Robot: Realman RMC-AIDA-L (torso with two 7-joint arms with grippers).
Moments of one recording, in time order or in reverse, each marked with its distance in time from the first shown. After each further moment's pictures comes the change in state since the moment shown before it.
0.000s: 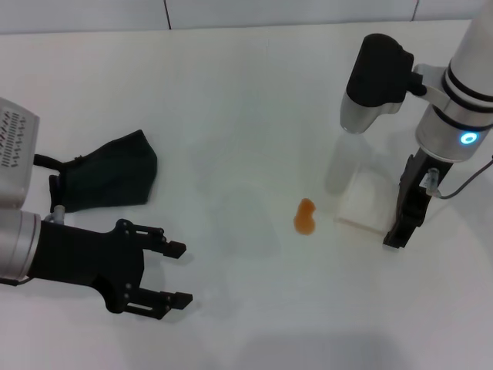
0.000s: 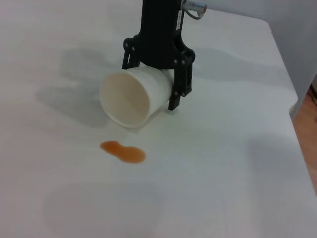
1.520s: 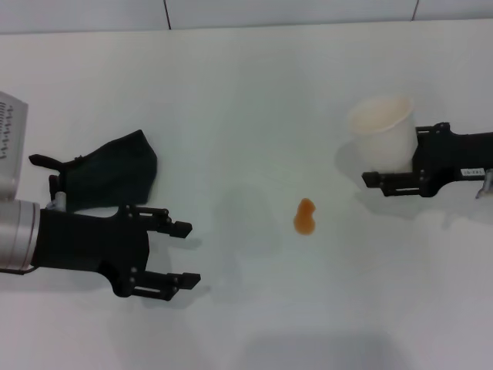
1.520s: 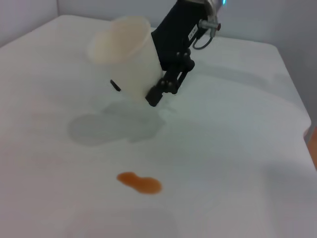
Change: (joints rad) left arm 0.015 0.001 -0.001 -0.002 -0.085 -0.029 0.043; right arm -0.551 -0.014 0.394 -0.132 0.705 0.232 -0.747
